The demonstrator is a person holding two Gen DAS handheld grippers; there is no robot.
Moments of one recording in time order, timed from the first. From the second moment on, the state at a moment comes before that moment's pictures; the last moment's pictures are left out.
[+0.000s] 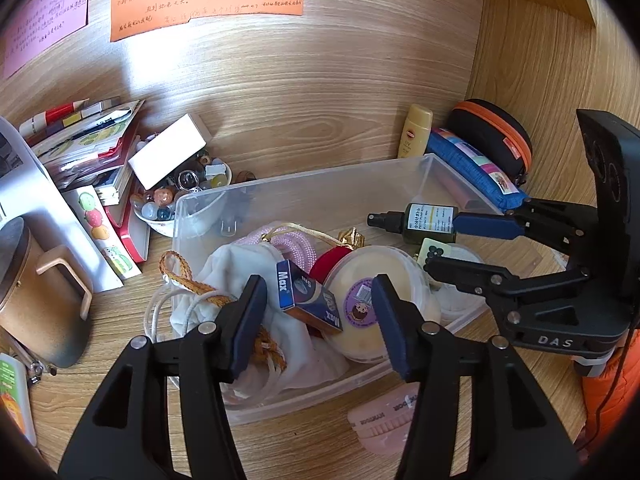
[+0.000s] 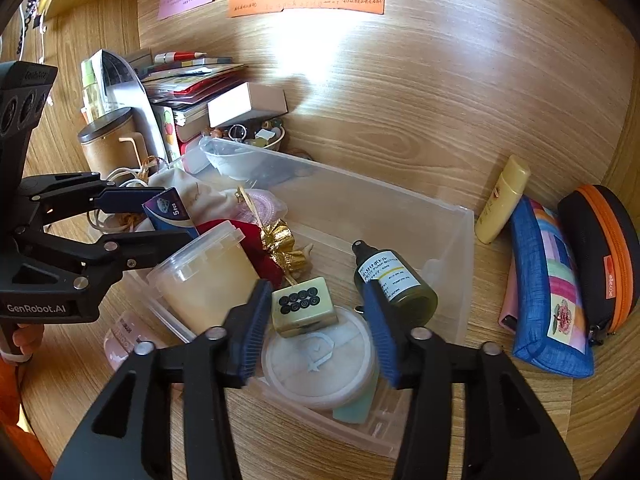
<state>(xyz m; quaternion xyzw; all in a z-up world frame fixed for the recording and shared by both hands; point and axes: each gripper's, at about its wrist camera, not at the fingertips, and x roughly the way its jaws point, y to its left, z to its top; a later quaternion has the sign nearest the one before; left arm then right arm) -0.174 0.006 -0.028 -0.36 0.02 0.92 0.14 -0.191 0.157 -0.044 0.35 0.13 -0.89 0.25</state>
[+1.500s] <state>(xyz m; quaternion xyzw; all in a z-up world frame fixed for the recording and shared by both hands) -0.092 -0.041 -0.033 -0.37 -0.01 0.92 0.09 -0.097 0.131 -0.040 0.35 0.14 -0.89 0.26</state>
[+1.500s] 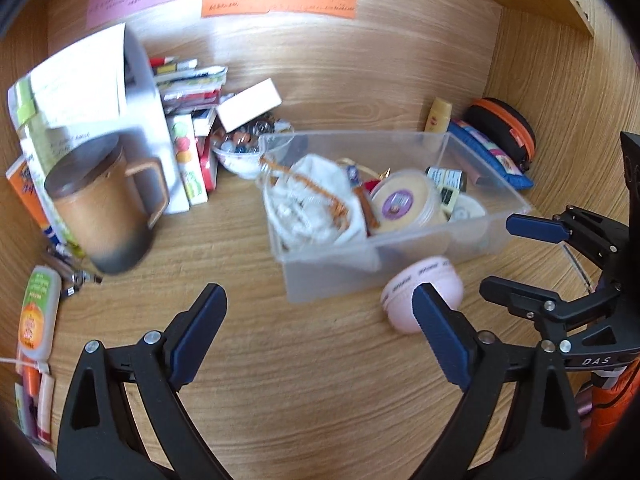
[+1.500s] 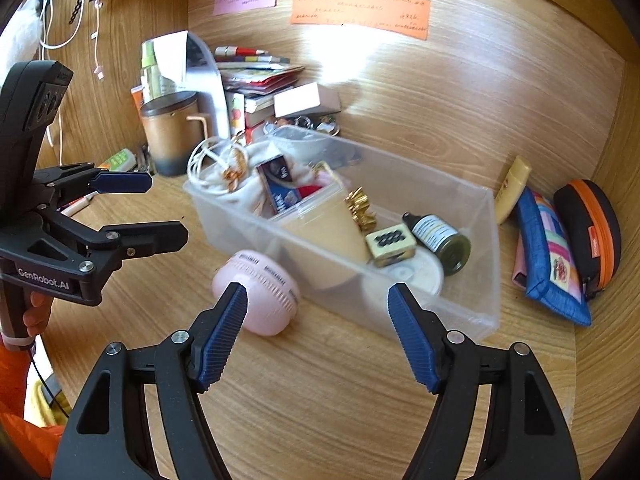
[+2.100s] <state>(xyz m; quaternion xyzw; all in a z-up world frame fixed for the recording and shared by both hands) -0.084 -0.062 -0.065 -0.41 -0.03 0.91 0.10 -0.104 0.088 -0.083 0.39 0.15 -0.87 0.25</state>
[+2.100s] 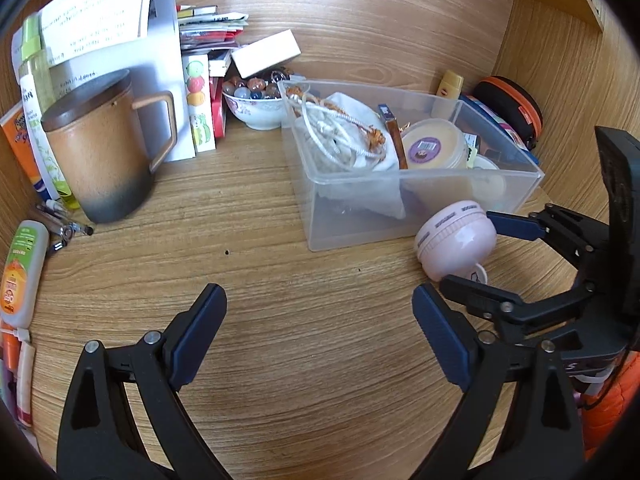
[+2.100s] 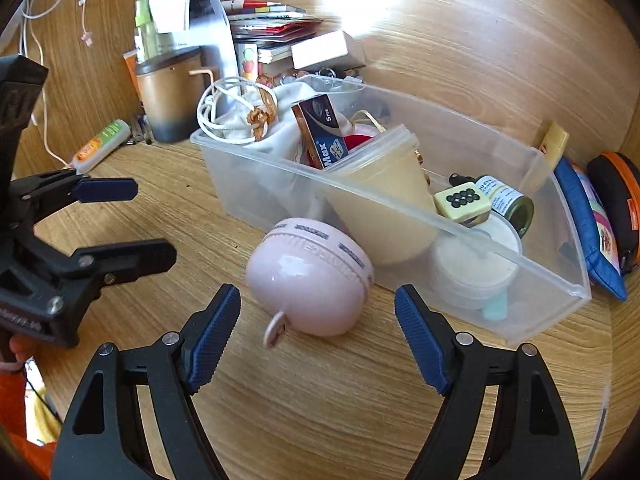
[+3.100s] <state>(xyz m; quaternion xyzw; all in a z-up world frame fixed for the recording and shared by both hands) -0.088 -0.054 -0.065 -0.41 -0.03 0.91 0.11 -0.095 0.092 -0.085 0.38 0.15 -0.87 0.26</state>
